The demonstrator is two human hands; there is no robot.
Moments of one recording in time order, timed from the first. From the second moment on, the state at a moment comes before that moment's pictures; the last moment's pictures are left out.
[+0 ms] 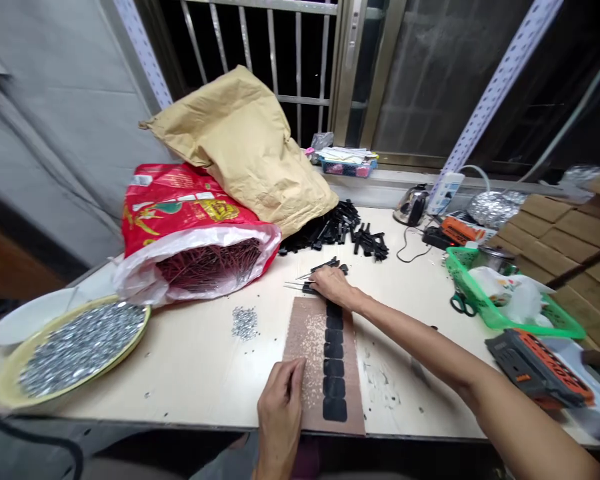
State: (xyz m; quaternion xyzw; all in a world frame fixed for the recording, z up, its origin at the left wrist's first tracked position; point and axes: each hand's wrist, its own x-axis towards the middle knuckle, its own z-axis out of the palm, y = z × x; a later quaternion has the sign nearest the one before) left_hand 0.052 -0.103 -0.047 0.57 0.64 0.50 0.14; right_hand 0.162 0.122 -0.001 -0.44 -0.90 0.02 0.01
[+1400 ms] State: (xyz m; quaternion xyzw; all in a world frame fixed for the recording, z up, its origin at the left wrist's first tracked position) left_hand -0.078 -0.059 -0.032 0.53 0.76 0.35 0.12; right_hand 0.184 0.065 0.022 -0.34 -0.90 0.07 0.27
